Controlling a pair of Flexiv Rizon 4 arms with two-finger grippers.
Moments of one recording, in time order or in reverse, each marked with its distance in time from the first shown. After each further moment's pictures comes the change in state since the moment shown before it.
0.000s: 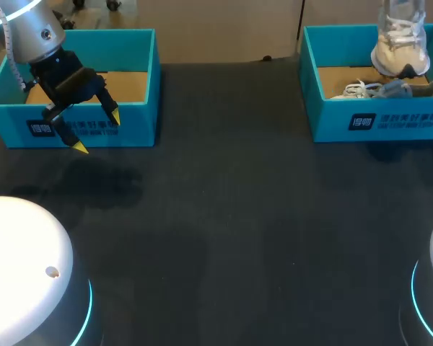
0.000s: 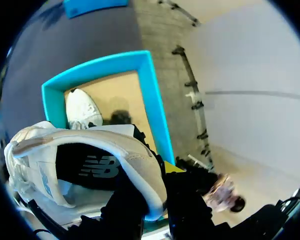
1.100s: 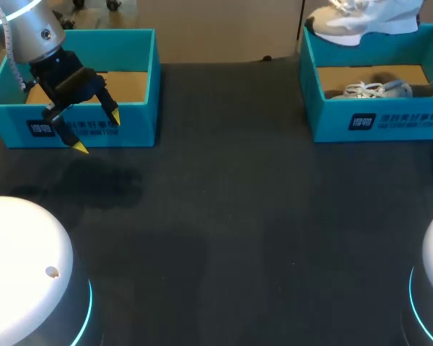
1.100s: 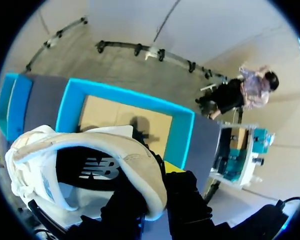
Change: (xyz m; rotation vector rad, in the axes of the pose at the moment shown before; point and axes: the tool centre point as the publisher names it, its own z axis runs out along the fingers) left arm 0.000 0.000 0.000 0.000 0.000 0.000; right arm 0.035 -0.033 -0.001 0.207 0.147 1.000
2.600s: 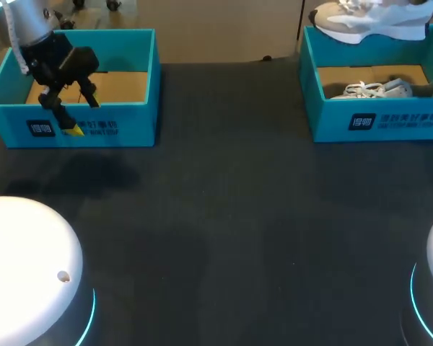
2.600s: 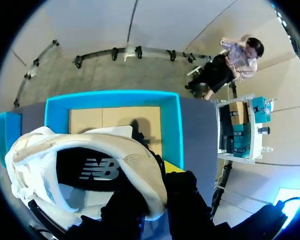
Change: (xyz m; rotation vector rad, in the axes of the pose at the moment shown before) left arm -0.009 0.044 -0.029 -0.110 -0.034 -0.507; right arm -0.016 -0.020 0.025 0.020 -0.016 0.242
